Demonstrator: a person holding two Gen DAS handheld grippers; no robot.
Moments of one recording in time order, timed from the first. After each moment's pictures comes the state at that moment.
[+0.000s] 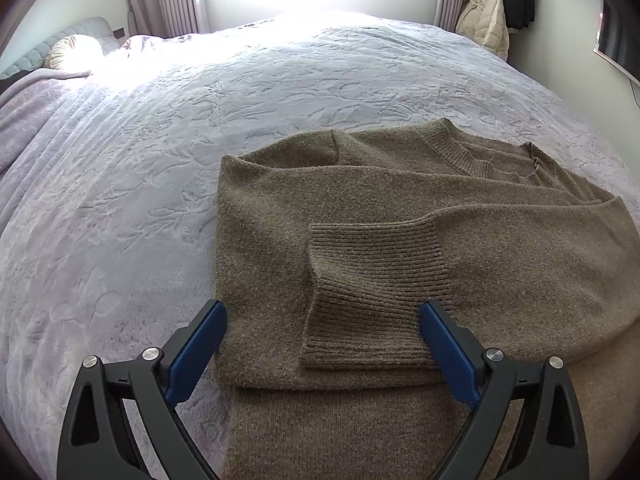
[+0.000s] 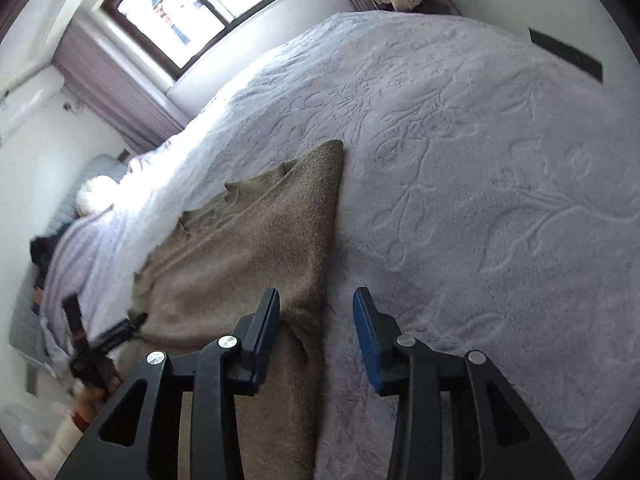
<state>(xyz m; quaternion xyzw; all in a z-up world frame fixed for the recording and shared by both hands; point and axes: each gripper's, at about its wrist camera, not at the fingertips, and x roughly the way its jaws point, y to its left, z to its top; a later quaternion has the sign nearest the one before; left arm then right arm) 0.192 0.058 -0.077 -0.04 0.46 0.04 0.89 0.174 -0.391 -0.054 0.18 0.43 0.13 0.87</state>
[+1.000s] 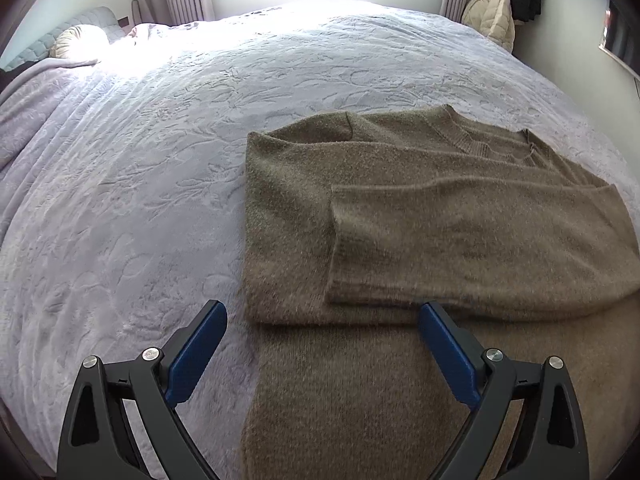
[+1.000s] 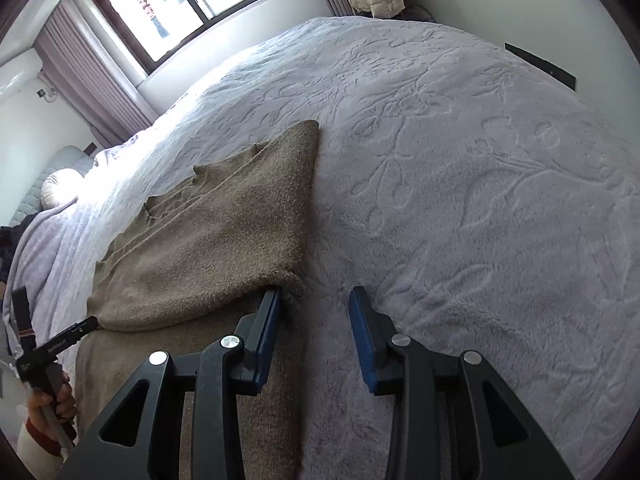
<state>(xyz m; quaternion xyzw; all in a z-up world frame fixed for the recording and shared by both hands) 0.164 0.068 -0.066 -0.03 0.49 0.05 0.87 0.160 -0.391 -0.062 0.19 0.44 0.06 0.88</state>
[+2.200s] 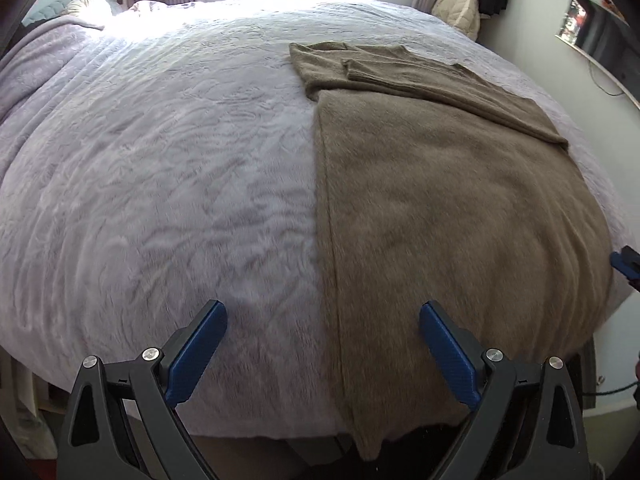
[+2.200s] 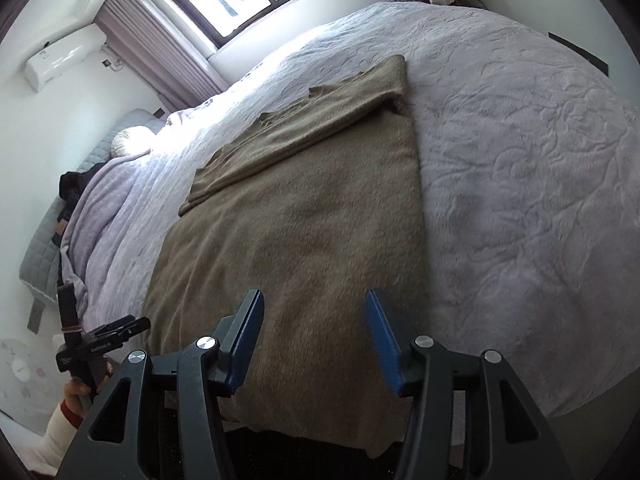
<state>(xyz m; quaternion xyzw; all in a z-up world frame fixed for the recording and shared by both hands) -0.073 0.105 -0.075 -0.06 0.50 -0.03 0.87 -0.024 -0.342 -0.056 0.20 0.45 0.21 0.85</state>
